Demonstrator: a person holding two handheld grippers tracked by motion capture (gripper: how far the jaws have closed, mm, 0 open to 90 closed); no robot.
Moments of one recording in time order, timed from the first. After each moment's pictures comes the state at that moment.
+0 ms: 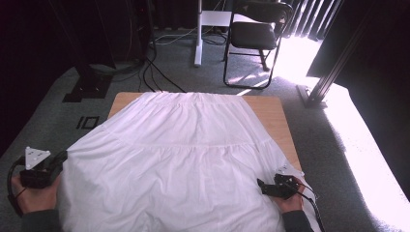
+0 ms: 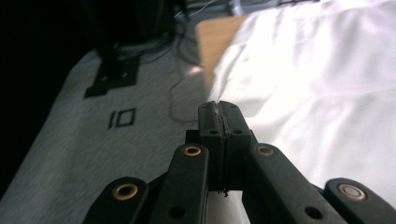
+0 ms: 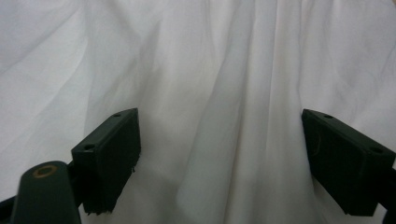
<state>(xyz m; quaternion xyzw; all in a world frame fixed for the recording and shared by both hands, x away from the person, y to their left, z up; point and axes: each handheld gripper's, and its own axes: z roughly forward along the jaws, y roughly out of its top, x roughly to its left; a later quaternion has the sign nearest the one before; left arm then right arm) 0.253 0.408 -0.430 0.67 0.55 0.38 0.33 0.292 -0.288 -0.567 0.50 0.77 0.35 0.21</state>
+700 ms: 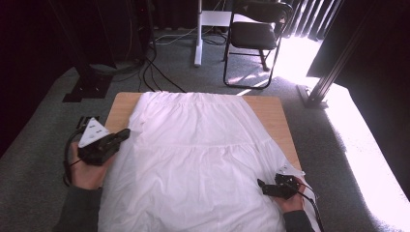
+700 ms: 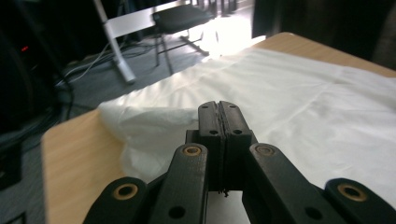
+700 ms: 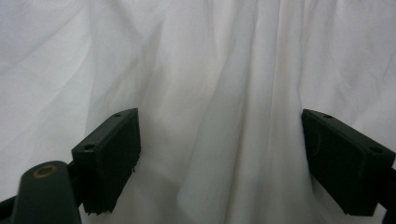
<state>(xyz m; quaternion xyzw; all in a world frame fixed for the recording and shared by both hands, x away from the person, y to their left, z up) 0.287 0.248 -0.349 0.77 0.36 0.30 0.44 0.293 -0.291 -0.567 0.49 0.77 0.35 0.21</state>
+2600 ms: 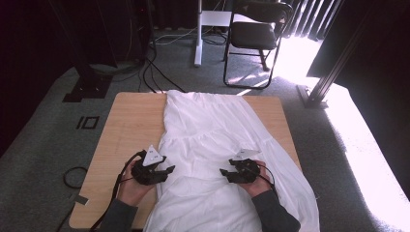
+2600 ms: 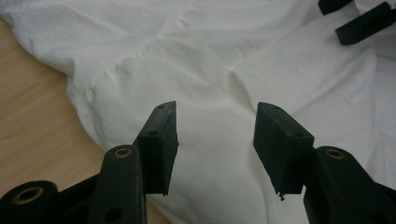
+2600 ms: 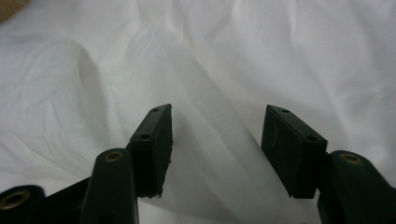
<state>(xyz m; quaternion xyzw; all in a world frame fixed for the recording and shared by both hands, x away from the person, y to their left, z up) 0.295 0.174 -0.473 0.85 0.34 0.19 0.36 0.329 -0.166 -0.515 0.34 0.85 0.38 0.13</state>
